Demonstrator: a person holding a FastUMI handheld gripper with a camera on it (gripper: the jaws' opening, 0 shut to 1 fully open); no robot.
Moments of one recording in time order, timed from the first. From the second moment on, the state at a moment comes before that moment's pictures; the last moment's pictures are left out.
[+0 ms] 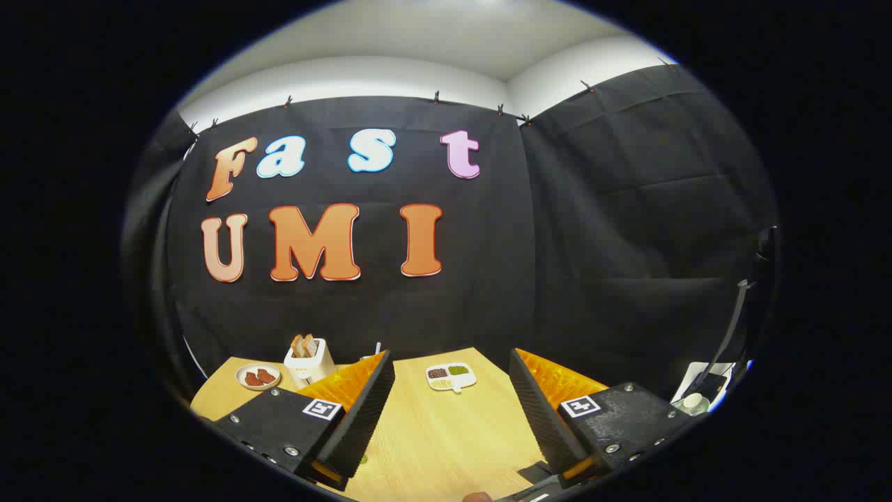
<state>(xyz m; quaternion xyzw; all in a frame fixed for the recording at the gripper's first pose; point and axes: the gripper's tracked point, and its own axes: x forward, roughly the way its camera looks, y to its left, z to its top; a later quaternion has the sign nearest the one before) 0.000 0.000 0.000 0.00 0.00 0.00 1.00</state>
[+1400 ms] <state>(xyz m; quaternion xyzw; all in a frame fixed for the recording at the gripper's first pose) 0.007 0.148 -0.108 -0.03 0.10 0.18 0.98</state>
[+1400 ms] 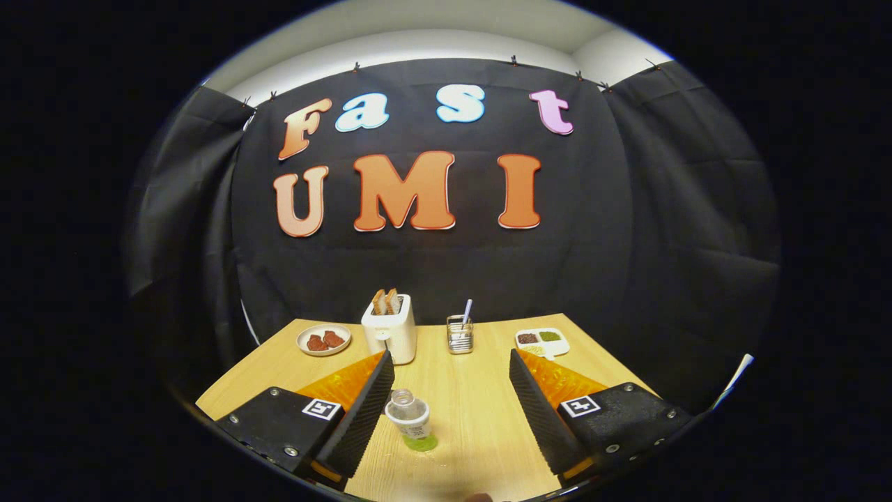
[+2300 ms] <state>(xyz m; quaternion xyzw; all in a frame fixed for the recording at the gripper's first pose) 0.028 0.205 -0.280 -0.06 0.22 0.21 0.95</state>
